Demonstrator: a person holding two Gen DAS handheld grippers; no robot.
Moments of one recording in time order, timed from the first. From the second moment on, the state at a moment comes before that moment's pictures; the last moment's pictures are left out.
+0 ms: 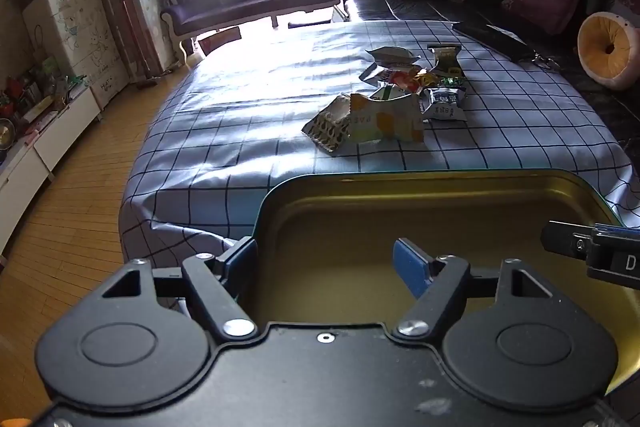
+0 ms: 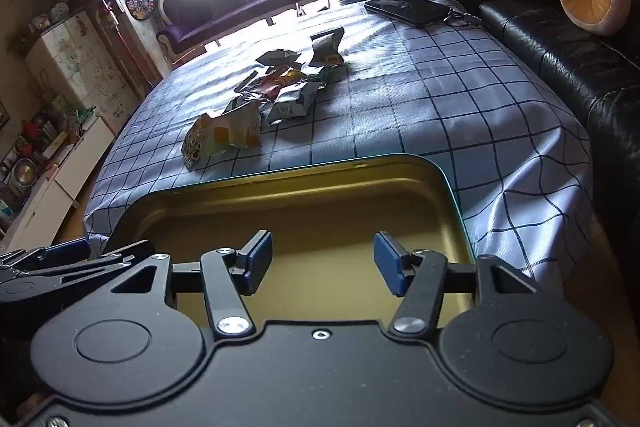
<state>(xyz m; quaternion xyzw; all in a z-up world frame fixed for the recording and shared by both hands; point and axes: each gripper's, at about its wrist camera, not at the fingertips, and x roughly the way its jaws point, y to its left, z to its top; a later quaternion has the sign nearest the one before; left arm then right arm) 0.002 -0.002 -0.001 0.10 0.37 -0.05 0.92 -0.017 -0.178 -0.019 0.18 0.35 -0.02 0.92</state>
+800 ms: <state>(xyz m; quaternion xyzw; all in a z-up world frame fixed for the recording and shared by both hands) 0.003 0.005 -0.005 0.06 0.38 -0.05 0.92 -0.014 -0.172 -0.023 0.16 0.36 -0.02 0.92</state>
